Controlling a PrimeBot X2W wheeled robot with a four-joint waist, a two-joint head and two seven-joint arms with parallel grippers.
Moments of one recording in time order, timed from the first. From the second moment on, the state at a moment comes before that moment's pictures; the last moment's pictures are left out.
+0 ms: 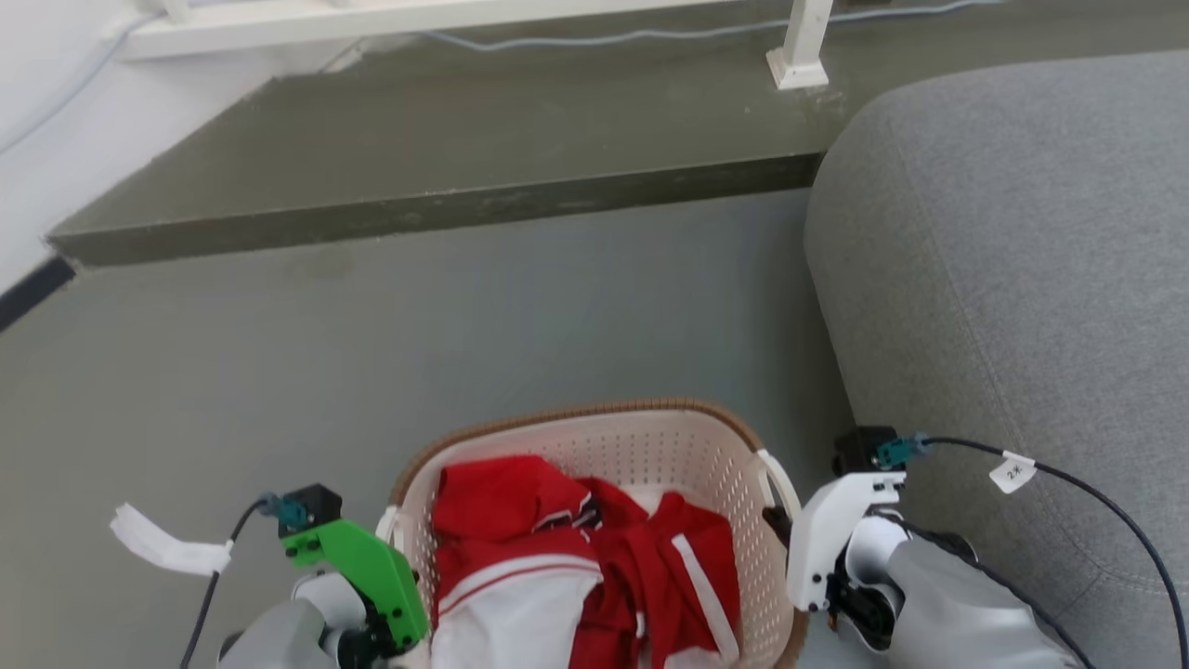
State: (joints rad) left arm -0.51 -0.01 -0.50 1.25 -0.85 -0.13 0.18; right arm -0.48 -0.02 0.69 1.15 0.76 0.13 0.04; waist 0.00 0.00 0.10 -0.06
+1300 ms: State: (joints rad) left arm -0.83 0.00 -0.51 1.19 -0.80 -0.12 -0.01; right arm -0.82 -0.05 0.69 1.14 0.71 0.09 -0.15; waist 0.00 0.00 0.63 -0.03
